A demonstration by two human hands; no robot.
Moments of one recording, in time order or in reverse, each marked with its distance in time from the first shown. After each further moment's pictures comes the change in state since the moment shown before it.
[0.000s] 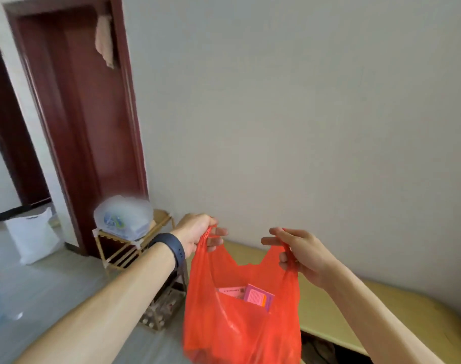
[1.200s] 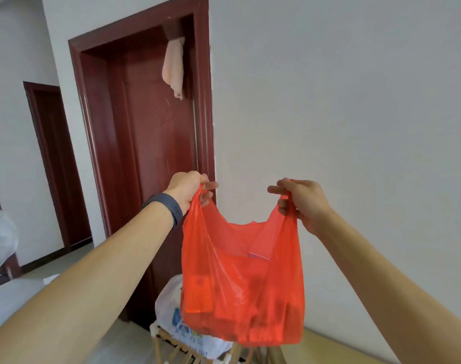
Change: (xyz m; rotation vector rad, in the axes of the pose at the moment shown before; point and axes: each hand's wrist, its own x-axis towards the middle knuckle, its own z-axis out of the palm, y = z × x) left_hand 0.329 0.235 -0.466 -0.156 0.337 0.355; right_hand 0.478 -0.197 0.413 0.170 0.061 -0.340
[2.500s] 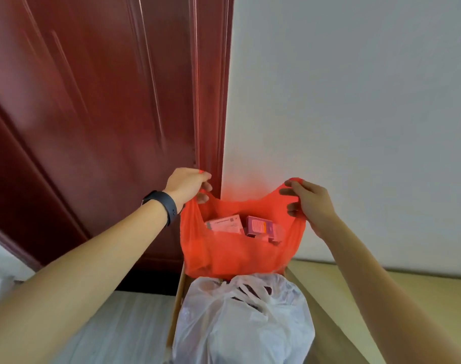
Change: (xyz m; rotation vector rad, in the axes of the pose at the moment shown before) left_hand 0.481 -0.242 -0.072 0.311 -0.460 -0.272; right_hand 0.275 0.300 0.144 -0.285 0.498 0.324
